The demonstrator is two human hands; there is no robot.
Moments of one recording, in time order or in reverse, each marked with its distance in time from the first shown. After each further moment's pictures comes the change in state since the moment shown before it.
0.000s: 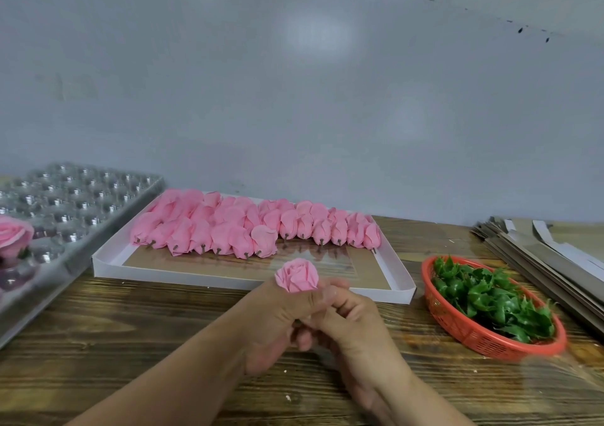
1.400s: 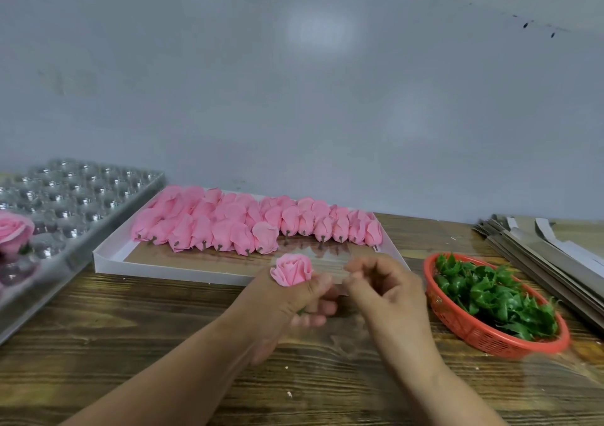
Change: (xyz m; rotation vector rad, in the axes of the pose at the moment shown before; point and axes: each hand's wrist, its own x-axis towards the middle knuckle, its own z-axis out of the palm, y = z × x) left_hand 0.005 -0.003 -0.005 0.124 0.122 0.098; right_hand 0.005 -0.018 -0.021 -0.465 0.377 -0.322
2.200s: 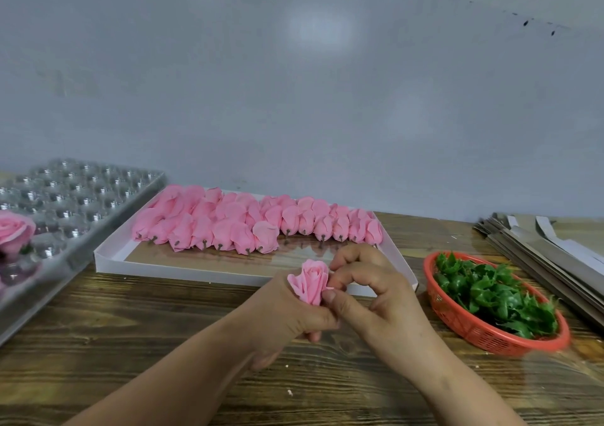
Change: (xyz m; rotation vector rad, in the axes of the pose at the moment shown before) left_hand 0.000 -0.001 0.002 0.189 -0.189 -0.018; right_hand 0.000 -0.016 -0.010 -0.281 -0.350 -0.243
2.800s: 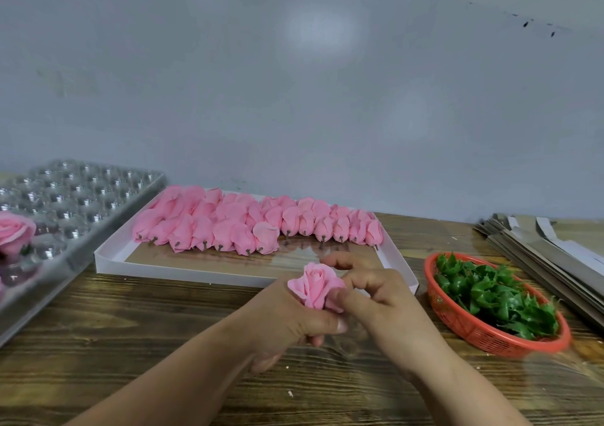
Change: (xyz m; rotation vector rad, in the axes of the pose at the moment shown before) left_hand -0.004 0.008 0.004 0.004 -0.046 -0.059; right_hand 0.003 0.001 -0.002 0.170 -0.105 0.296
